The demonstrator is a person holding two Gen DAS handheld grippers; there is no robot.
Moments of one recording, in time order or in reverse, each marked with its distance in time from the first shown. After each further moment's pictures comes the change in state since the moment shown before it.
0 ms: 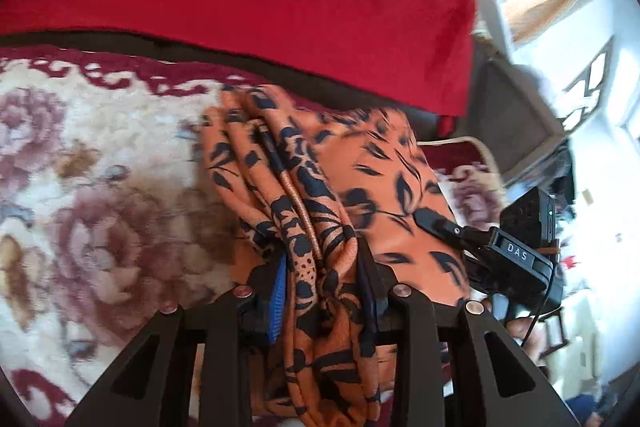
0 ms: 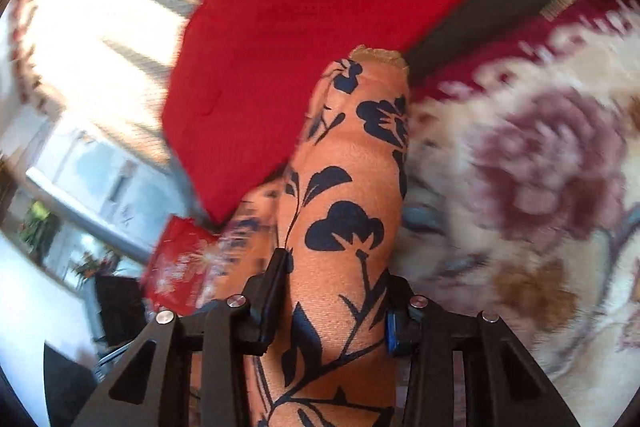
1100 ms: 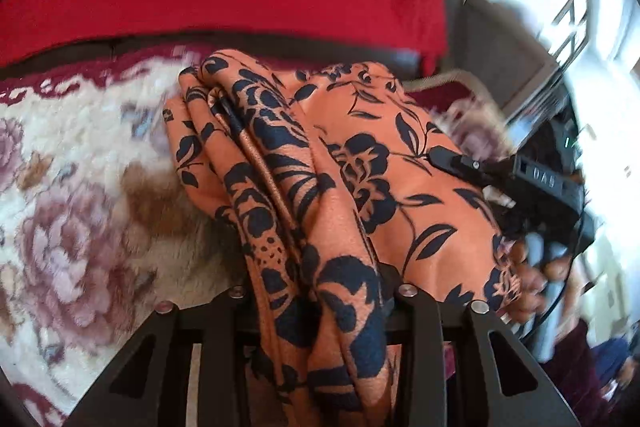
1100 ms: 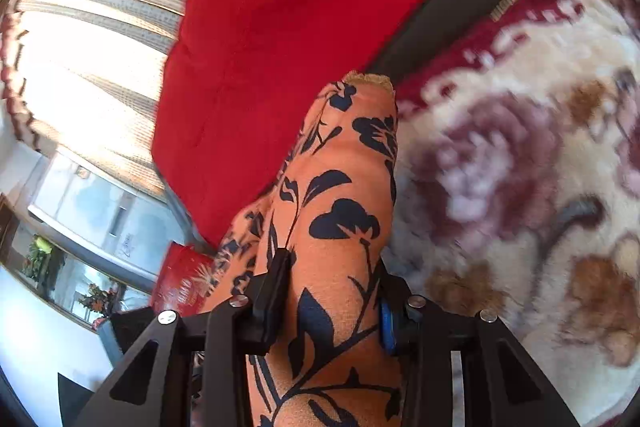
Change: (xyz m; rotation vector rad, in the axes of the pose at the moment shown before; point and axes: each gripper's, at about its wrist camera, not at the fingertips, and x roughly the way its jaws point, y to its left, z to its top) left arm 0.021 -0.028 -0.034 0.200 0.146 0.035; right arm -0.035 -0.034 0.001 0.091 -0.037 -0.008
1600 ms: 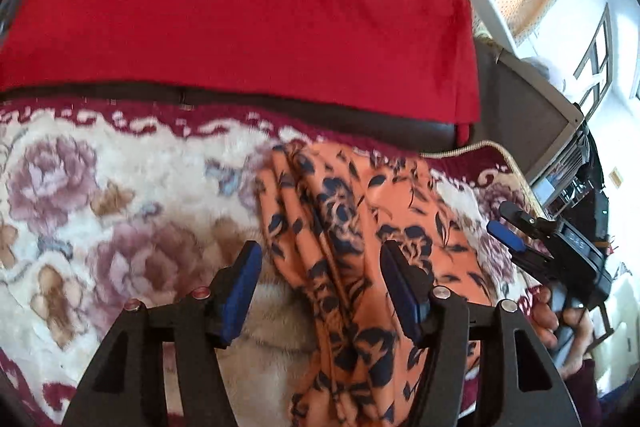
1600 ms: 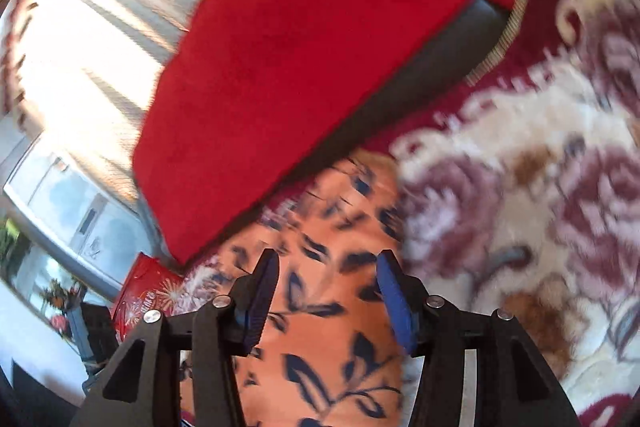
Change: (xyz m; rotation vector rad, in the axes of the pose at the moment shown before) left arm -0.073 0.046 0.010 -0.079 -0.272 0.095; right arm -0.050 0.030 0.004 -0.152 -0.203 -0.077
